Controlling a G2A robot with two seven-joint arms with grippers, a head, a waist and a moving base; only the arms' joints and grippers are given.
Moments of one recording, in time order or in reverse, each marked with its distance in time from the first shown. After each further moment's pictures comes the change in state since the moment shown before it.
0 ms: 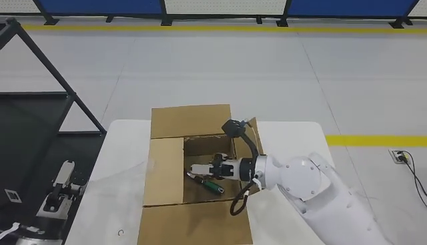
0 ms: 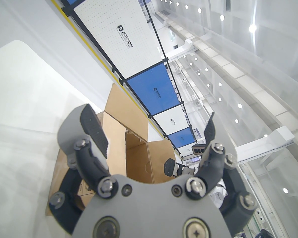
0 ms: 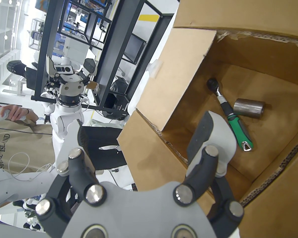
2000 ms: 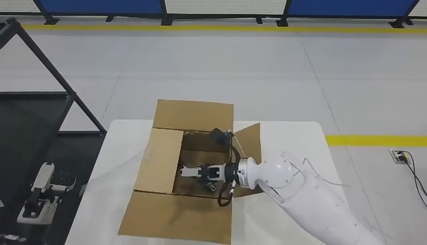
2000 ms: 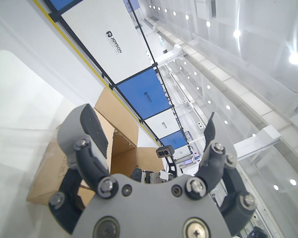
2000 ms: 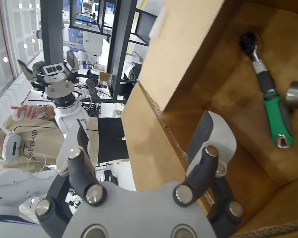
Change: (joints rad) left arm 0.039 0.005 -0.091 -0.027 -0.108 -0.043 0.002; right arm 0.136 -0.070 -0.232 0.353 0.299 -0.130 -0.084
